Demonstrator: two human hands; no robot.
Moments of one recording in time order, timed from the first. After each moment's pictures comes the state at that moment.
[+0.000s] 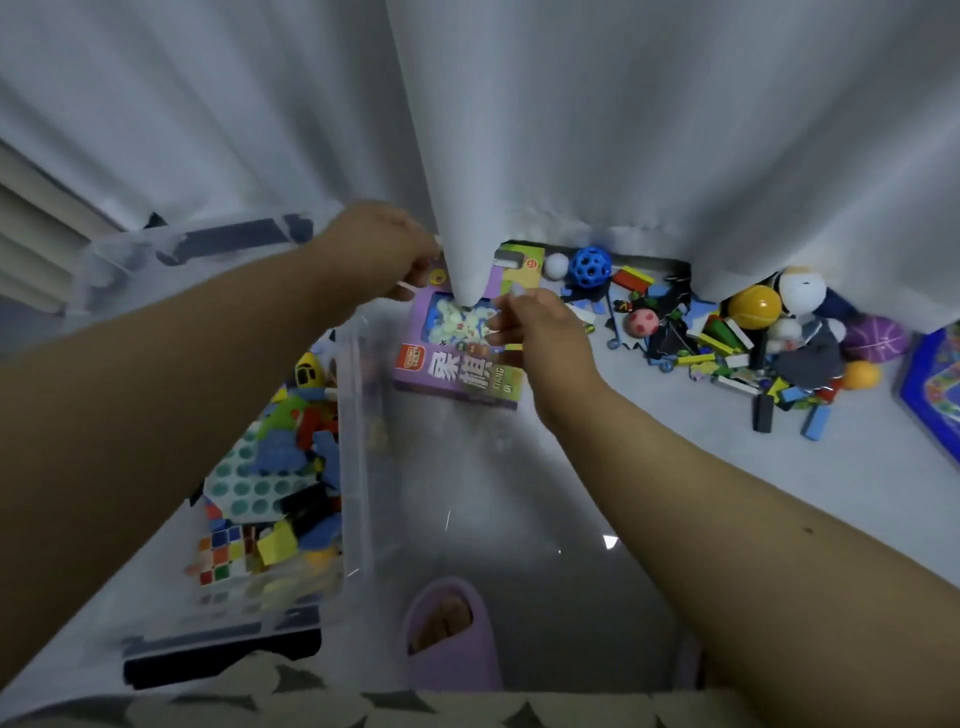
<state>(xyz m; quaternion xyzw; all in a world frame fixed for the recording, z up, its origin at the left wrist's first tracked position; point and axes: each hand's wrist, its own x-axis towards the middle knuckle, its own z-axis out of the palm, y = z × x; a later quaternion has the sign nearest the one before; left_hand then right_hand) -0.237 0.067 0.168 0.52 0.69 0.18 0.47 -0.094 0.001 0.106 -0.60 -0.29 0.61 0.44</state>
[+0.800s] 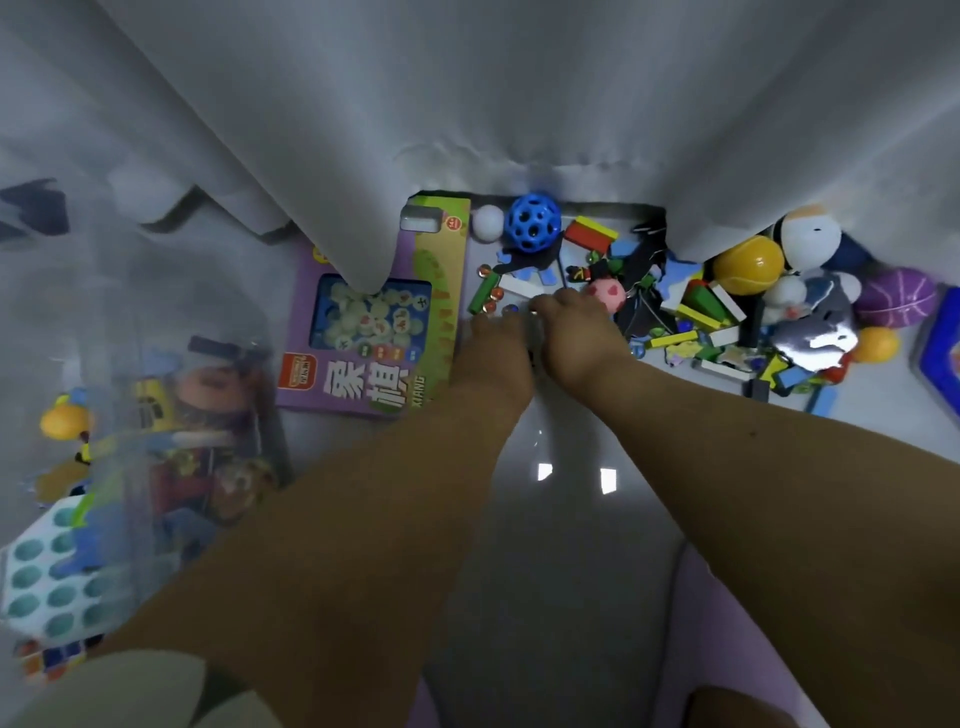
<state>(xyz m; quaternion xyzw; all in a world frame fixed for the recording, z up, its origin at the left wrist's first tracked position) -0.072 0.068 -0.064 0.71 0.63 -0.09 0.31 0.035 0.070 -0.070 -0.69 -0.67 0.27 -0.04</state>
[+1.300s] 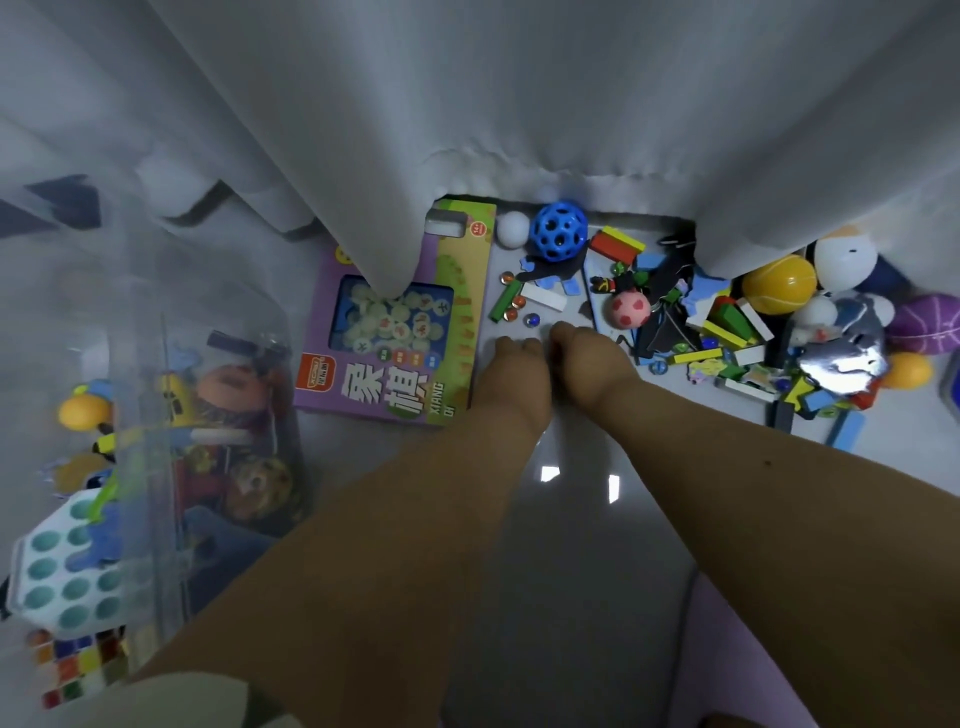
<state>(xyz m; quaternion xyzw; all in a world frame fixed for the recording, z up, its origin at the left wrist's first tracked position) -0.074 0.062 -0.072 0.72 0.60 -0.14 0.31 0.025 0.069 -0.085 -0.70 -0.63 0.33 -0.04</state>
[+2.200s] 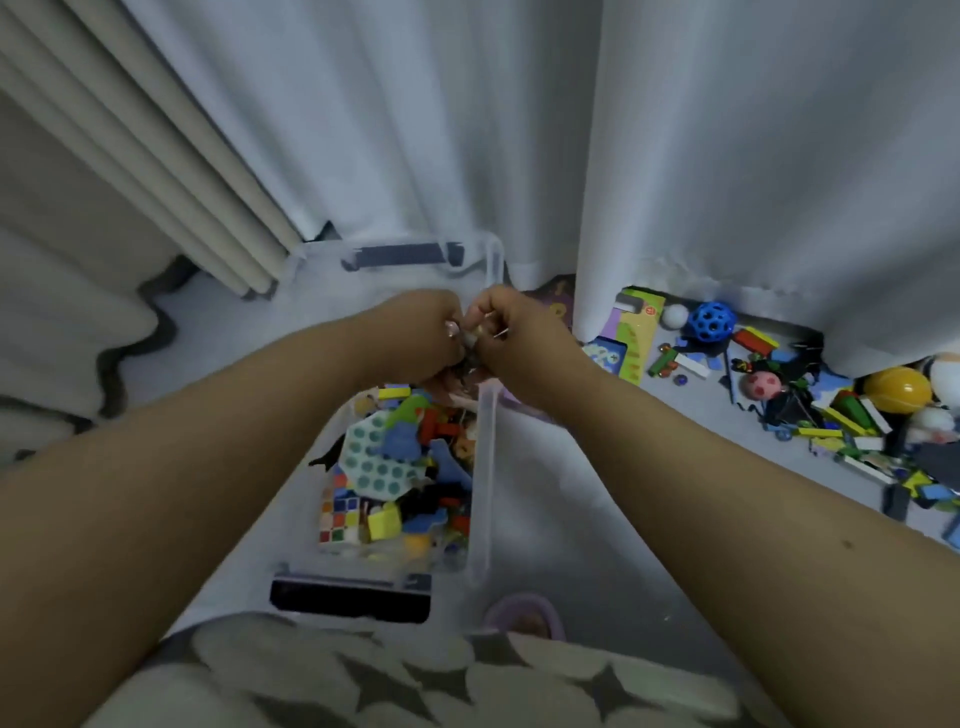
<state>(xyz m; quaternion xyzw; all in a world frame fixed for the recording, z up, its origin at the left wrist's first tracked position) -0.325 0.004 0.206 0.60 0.70 -0.03 0.39 -0.196 0.008 0.153 -0.49 -0.66 0.51 0.26</state>
